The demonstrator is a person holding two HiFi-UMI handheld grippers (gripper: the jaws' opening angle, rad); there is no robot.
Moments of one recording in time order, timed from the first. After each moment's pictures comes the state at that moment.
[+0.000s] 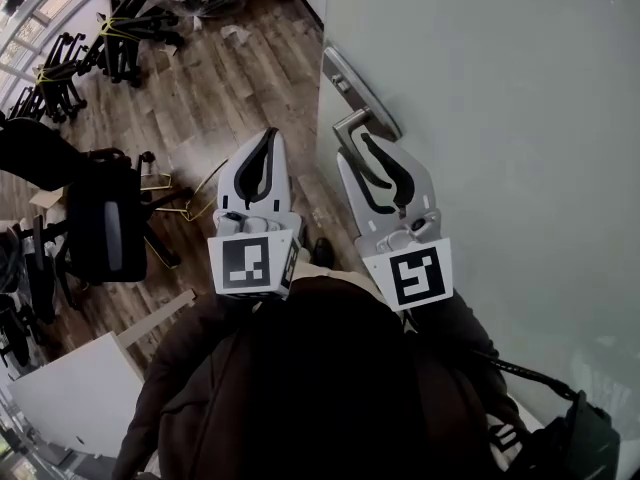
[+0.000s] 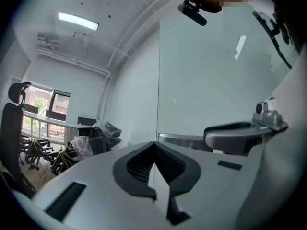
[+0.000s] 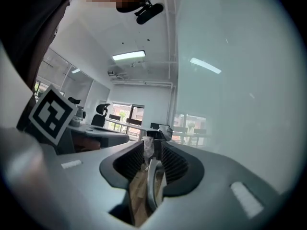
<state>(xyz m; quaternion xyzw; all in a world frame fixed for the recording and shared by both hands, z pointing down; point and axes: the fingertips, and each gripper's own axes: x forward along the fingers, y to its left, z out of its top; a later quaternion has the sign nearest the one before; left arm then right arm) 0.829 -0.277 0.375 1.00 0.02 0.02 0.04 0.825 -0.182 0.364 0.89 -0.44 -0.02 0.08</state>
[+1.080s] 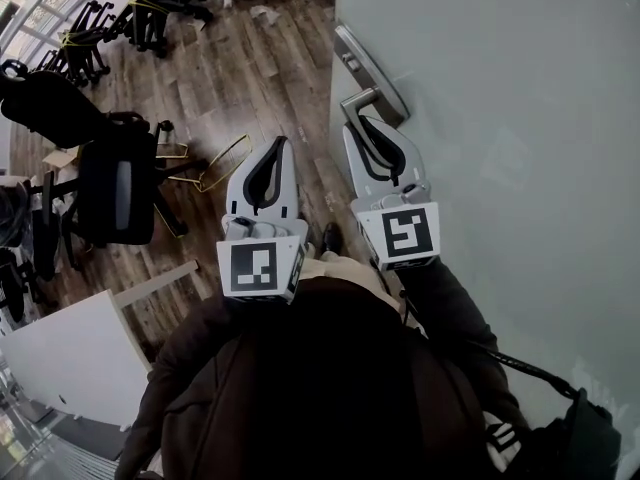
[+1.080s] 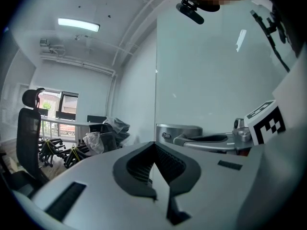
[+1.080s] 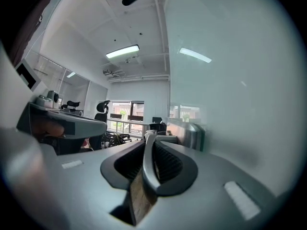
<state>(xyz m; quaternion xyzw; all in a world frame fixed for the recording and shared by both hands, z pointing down) 0.768 -0.262 0.398 1.00 -0.03 0.05 0.02 0.822 -0.183 0.420 0.89 -0.45 0.04 0.04</state>
